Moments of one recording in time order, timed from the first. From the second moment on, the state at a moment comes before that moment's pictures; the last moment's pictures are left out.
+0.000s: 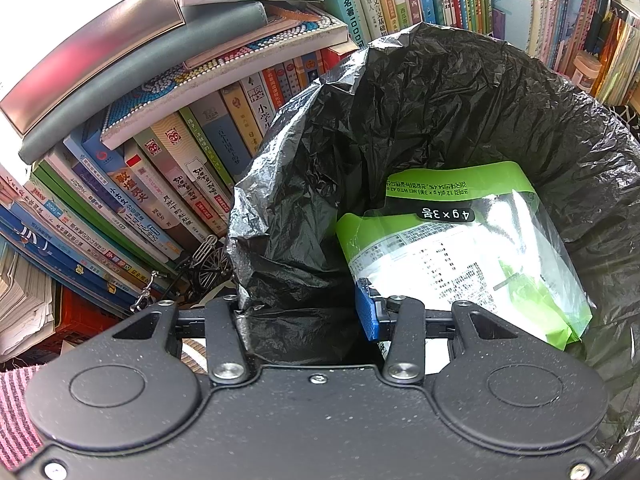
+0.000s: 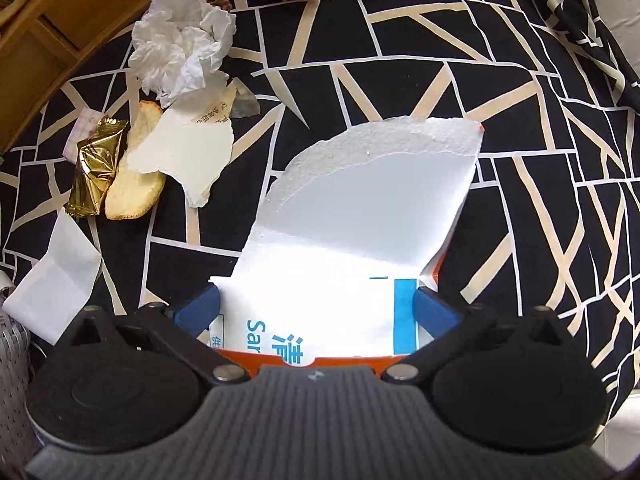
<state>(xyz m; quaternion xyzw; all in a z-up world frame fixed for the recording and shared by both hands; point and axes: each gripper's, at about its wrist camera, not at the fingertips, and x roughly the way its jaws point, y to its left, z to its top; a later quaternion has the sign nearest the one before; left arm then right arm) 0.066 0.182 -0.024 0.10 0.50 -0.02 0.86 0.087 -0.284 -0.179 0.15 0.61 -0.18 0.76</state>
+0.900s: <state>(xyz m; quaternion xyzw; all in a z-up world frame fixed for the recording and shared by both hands) 0.066 0.184 -0.025 0.10 0.50 -0.02 0.86 0.089 -0.248 -0.151 0.14 0.57 -0.15 0.79</state>
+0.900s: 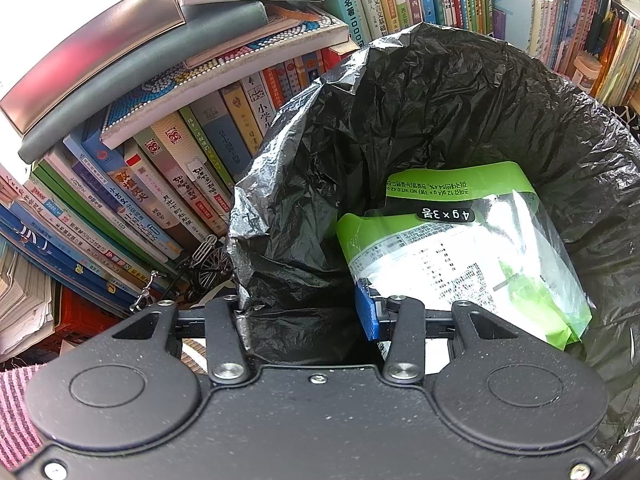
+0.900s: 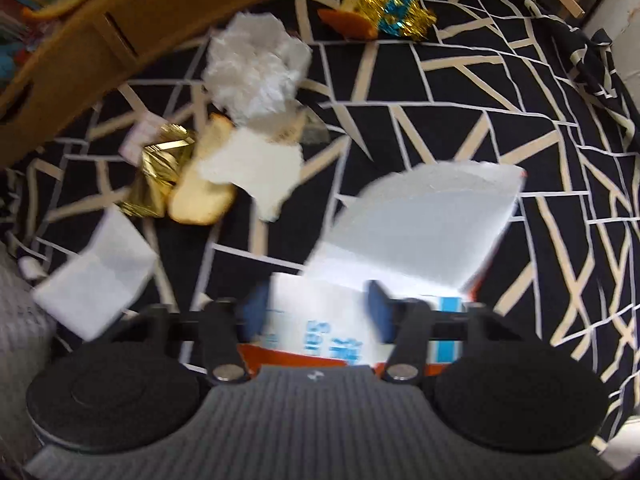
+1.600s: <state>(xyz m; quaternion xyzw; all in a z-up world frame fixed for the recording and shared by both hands) 0.067 0.183 -0.025 0.10 0.50 -0.02 0.86 0.091 -0.269 -0.147 0.01 0.61 -0.11 0.78</state>
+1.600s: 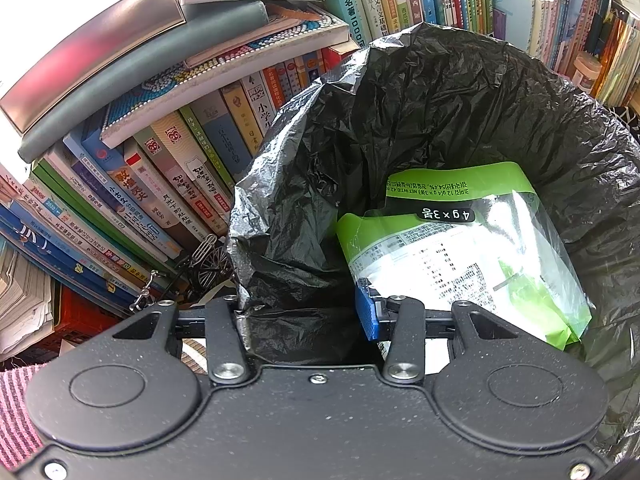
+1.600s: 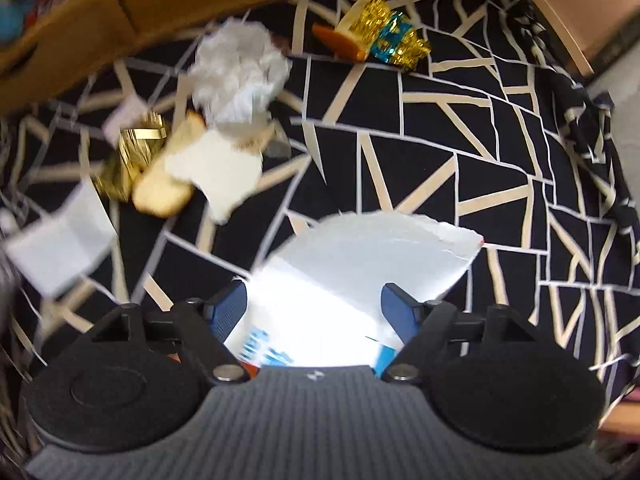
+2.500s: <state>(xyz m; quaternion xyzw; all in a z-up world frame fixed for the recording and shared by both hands) 0.070 0.183 -0.026 0.10 0.51 -0.02 0.86 0.044 -0.227 -0.152 0.05 0.61 -0.06 0.79</state>
